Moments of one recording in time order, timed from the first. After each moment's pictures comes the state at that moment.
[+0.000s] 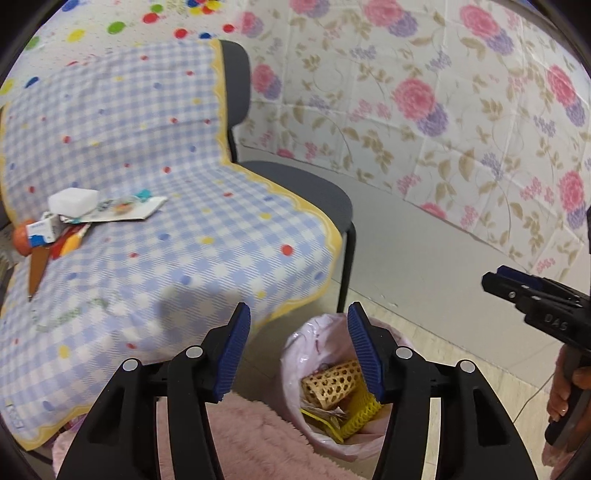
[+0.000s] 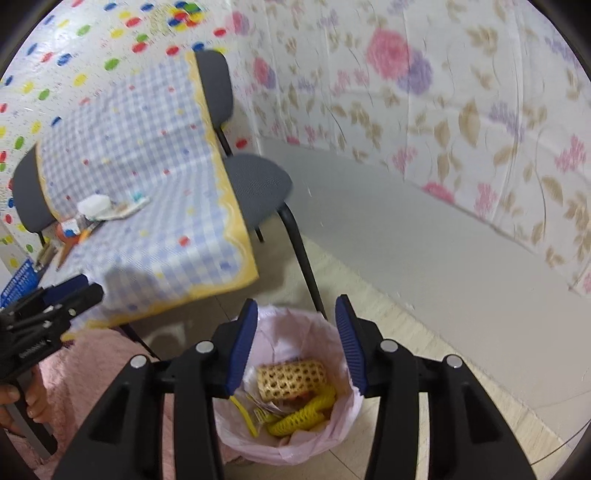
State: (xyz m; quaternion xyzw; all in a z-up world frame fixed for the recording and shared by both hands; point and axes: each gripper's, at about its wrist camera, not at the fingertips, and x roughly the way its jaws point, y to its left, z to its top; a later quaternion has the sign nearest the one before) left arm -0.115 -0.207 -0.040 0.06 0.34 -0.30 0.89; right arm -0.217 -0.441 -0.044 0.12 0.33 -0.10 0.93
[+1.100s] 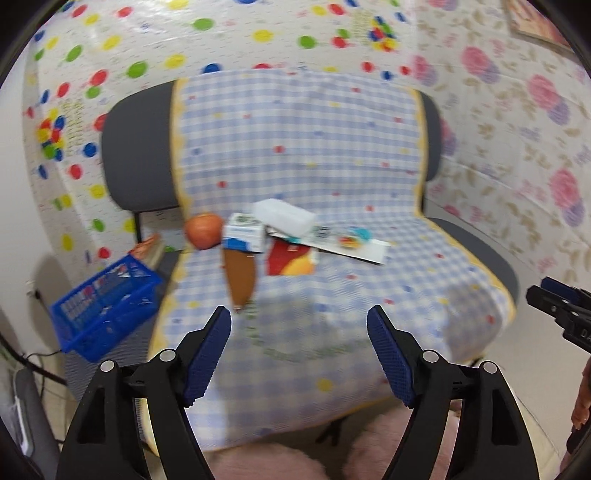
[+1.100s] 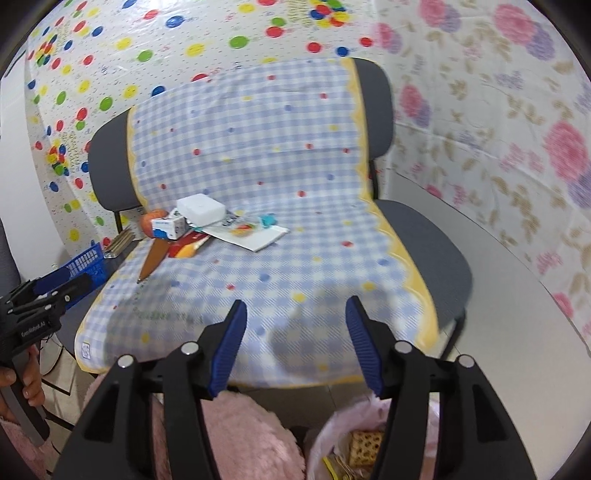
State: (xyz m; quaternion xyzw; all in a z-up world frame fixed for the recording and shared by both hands) left arm -0.052 -0.016 0.015 0.01 0.31 -0.04 0.95; right arm -0.067 -0.296 0.003 0.04 0.32 0.08 0.94
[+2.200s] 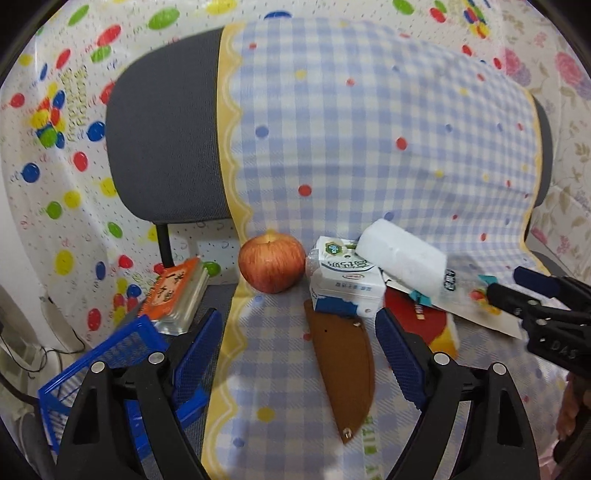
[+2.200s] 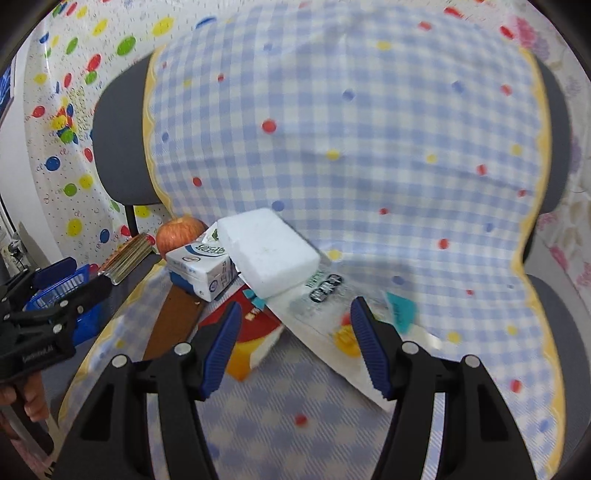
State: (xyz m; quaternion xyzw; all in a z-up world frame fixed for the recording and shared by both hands) left arm 0.126 0.063 -0.018 0.01 0.34 0.05 0.94; right arm 0.166 -0.140 -0.032 -0.01 0.35 0.19 0.91
